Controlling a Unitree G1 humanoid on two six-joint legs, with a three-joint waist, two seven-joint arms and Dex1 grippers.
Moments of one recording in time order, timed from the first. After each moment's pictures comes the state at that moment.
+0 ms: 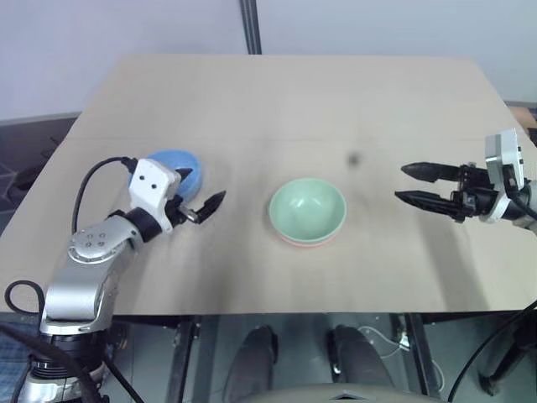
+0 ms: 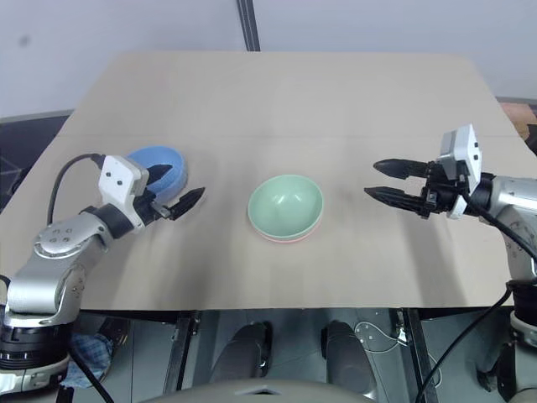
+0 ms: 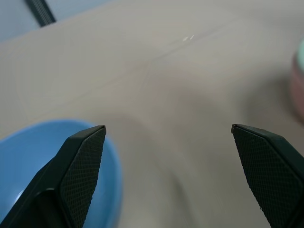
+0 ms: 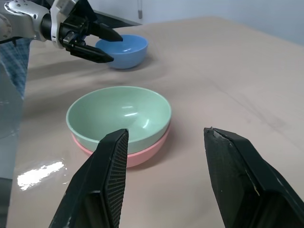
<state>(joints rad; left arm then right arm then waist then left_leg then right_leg) -0.14 0.72 0.23 -0.29 -0.35 0.47 -0.57 -0.37 -0.77 -0.27 -0.20 0.57 0.54 1.21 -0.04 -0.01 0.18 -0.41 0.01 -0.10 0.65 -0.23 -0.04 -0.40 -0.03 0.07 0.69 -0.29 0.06</state>
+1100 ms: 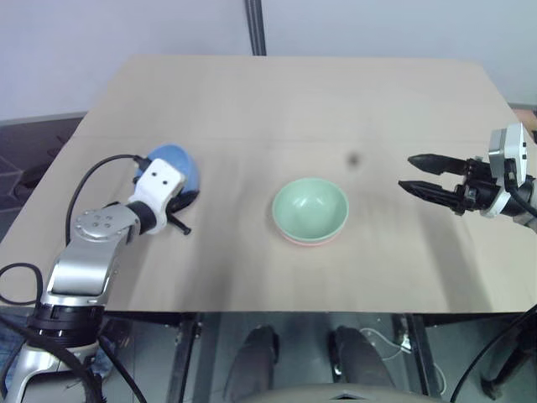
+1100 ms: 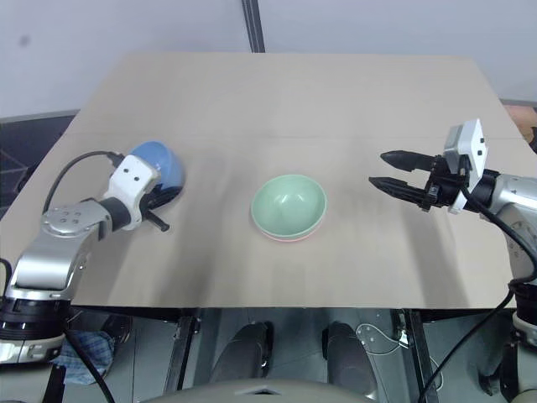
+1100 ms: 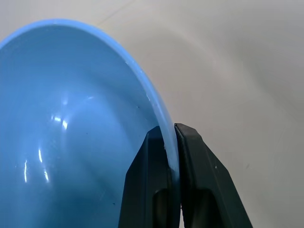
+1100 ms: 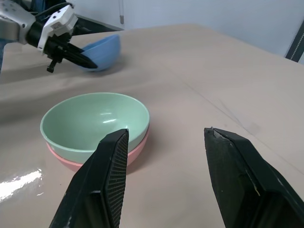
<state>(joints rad) -0.30 0.80 0.09 -0.12 -0.18 0.52 -0.68 -0.37 -0.78 -0.26 -0.19 0.59 0.50 1.13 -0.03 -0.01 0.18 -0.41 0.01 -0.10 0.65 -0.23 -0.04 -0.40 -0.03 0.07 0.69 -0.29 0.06</state>
